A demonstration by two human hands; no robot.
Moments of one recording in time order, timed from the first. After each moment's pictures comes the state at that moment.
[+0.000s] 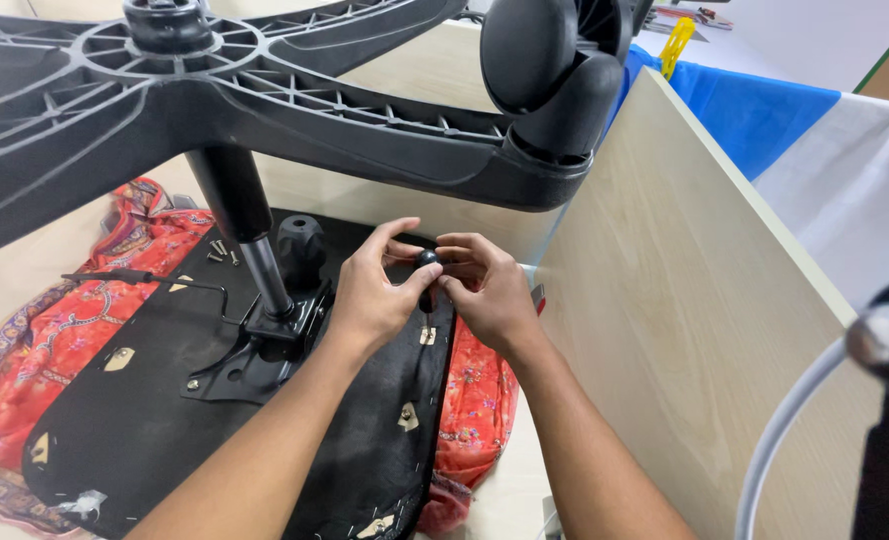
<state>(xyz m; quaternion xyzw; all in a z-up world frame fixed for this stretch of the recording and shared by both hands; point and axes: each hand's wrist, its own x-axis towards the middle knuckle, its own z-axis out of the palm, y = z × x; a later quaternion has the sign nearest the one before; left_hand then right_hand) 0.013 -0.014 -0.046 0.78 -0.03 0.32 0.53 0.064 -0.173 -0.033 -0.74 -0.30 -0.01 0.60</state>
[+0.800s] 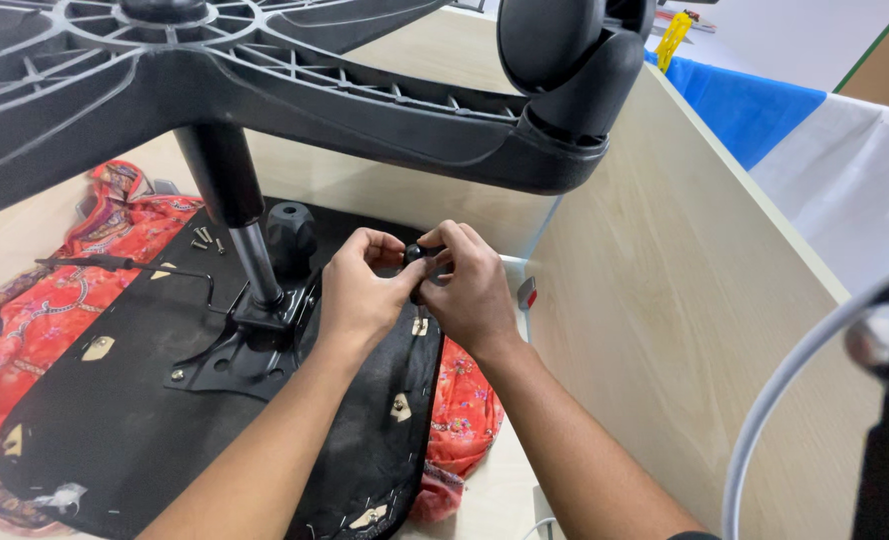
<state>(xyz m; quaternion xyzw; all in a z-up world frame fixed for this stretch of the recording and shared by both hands) -0.006 -0.008 -0.055 0.77 0.10 0.31 0.56 0.030 -0.140 -0.032 -0.79 -0.34 -0.19 0.48</state>
